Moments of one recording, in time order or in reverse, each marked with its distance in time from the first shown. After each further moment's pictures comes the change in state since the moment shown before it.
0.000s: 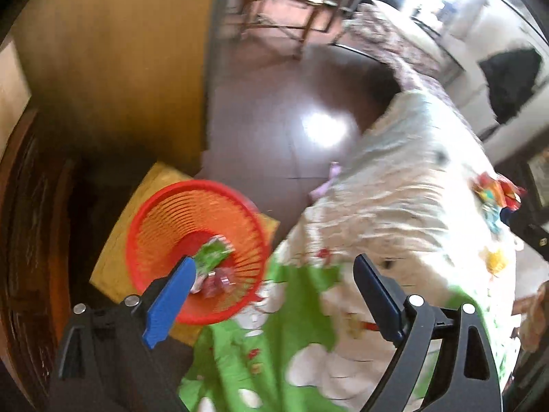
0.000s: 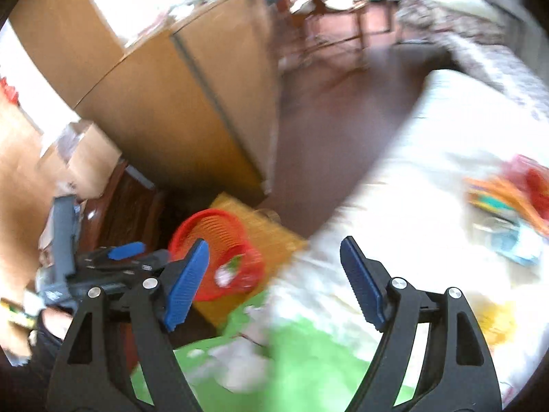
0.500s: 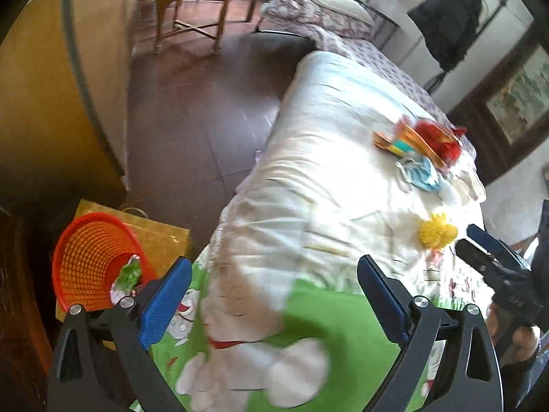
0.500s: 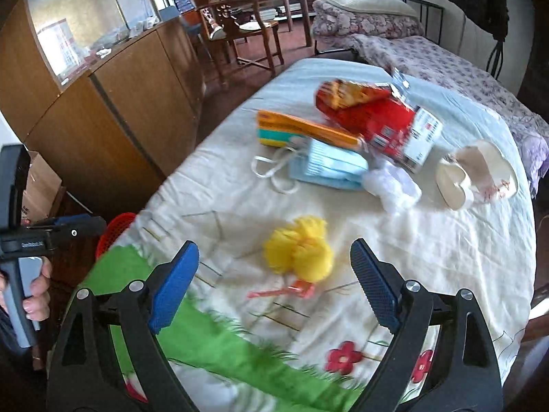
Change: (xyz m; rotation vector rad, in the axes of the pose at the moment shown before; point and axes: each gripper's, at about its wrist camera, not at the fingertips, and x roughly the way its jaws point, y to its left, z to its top) left arm 0.026 -0.164 -0.012 0.229 0.043 -0.105; right arm -0.045 -0.146 -0.067 0.120 -0.071 -0.170
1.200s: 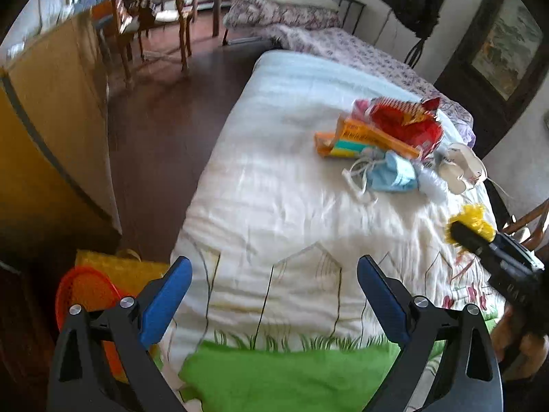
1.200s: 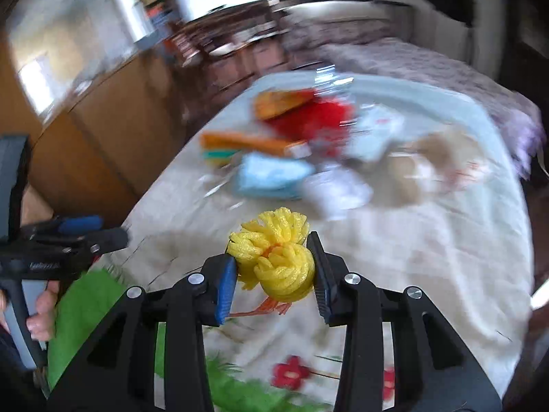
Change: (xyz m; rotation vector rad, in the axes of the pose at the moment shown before) left arm 0.035 -0.091 0.028 0.195 -0.041 0.070; right arm -0.019 -0.056 -0.010 0.171 -0.117 -0.075
